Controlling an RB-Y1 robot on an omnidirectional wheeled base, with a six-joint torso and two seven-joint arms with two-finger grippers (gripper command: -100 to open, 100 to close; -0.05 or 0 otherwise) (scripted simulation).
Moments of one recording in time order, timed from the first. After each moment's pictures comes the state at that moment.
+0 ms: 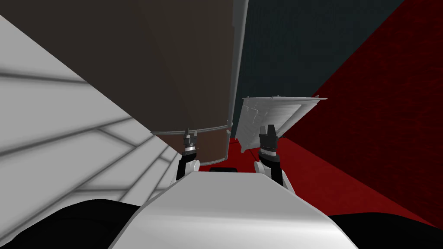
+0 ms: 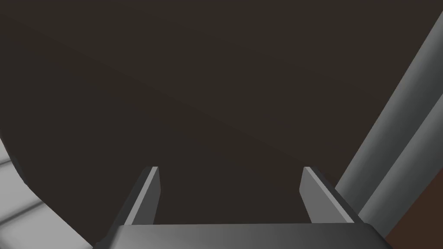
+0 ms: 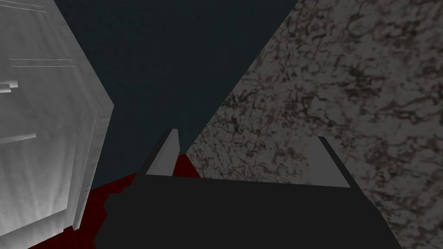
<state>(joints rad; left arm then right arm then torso) 0.51 -0.04 -0.04 -2.20 0.12 -0.39 0.09 0.51 0.01 -0.04 -2.29 0.09 -0.65 0.14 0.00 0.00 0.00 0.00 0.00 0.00</state>
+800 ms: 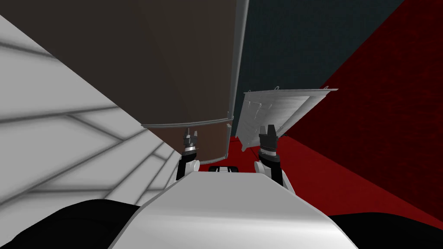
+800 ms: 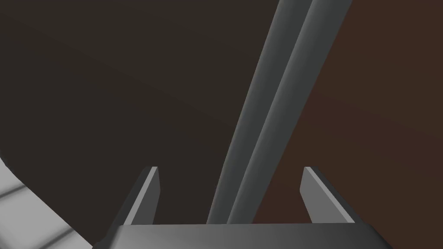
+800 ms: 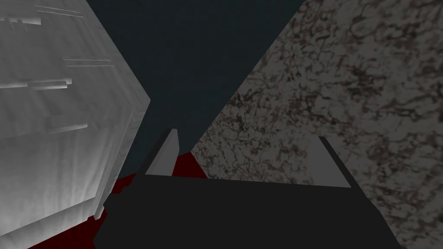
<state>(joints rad) 0.51 -0.04 -0.04 -2.20 0.12 -0.39 0.09 0.51 0.01 -0.04 -2.29 0.09 -0.65 0.14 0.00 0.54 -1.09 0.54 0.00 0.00</state>
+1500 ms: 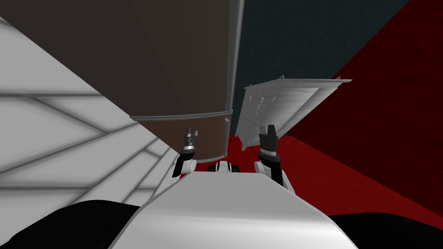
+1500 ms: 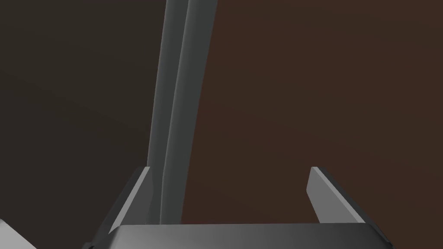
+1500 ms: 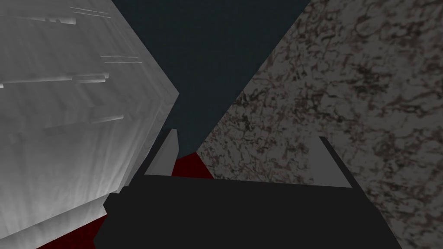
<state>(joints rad) 0.47 0.09 -0.01 -2.19 0.13 -0.33 0.12 0.51 0.01 -0.04 -2.29 0.09 -0.65 0.14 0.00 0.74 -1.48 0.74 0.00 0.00</state>
